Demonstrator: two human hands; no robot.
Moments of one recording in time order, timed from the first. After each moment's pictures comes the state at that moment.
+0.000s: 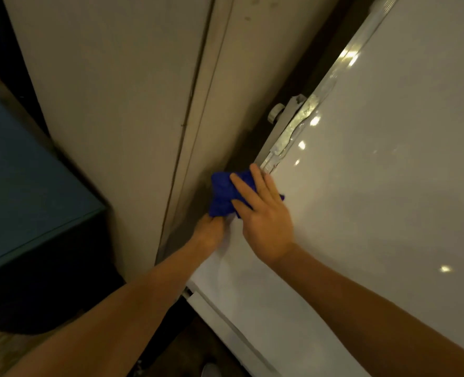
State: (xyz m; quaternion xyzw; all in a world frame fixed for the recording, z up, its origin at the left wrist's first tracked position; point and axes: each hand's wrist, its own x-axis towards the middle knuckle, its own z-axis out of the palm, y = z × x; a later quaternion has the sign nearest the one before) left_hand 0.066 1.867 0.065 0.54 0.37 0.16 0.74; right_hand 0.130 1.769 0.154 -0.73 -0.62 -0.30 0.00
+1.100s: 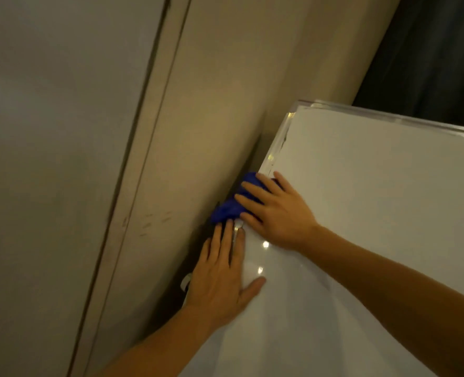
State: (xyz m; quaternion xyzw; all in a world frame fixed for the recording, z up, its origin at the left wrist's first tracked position) left_hand 0.180 1.859 0.307 0.90 0.14 0.40 0.09; right_hand 0.269 1.772 0.475 -0.69 -0.53 -0.43 -0.21
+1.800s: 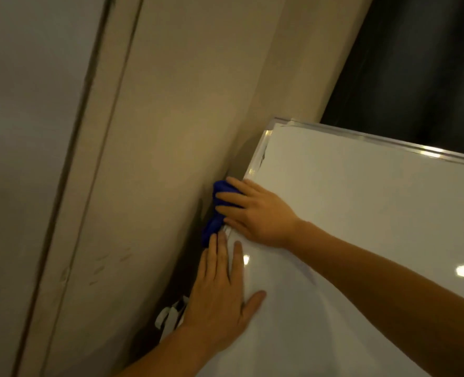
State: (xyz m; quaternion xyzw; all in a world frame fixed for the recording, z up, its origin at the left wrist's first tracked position) left_hand 0.217 1.847 0.335 0.90 0.07 0.39 0.14; right_hand 0.304 1.784 0.513 -0.63 -0.61 -0.41 -0.23
